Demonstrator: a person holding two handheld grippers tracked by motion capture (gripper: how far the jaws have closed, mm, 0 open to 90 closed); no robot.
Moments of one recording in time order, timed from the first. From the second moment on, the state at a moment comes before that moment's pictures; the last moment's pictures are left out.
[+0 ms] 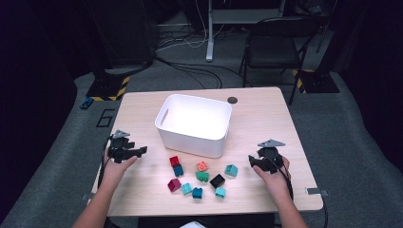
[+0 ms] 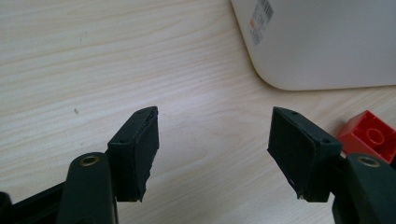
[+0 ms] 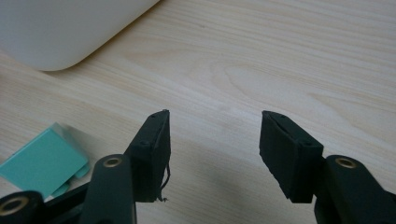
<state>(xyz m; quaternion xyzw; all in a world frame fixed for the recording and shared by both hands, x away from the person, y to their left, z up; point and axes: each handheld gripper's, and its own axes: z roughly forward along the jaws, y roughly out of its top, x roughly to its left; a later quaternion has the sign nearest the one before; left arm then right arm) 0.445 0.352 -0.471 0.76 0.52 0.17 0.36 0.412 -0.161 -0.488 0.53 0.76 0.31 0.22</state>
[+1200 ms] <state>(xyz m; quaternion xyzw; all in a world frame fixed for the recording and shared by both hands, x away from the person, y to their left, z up) 0.488 0.320 -0.377 0.77 0.45 0.16 0.41 0.425 -0.116 -0.401 0.46 0.79 0.36 0.19</state>
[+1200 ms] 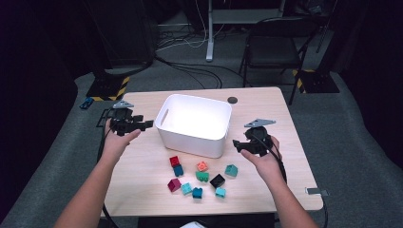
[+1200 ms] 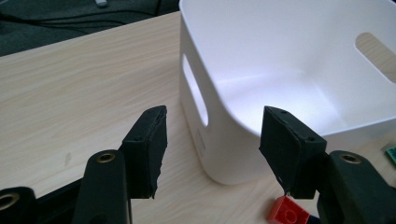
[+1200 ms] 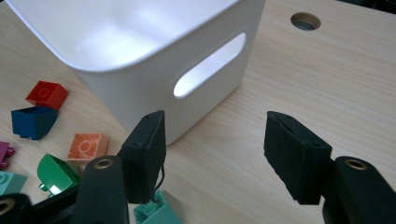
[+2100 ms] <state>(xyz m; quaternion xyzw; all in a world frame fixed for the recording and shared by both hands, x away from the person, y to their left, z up) 0.508 0.294 -0.396 0.79 0.44 0.13 0.41 0.431 -0.074 -0.408 0.42 0.81 0.37 0.16</state>
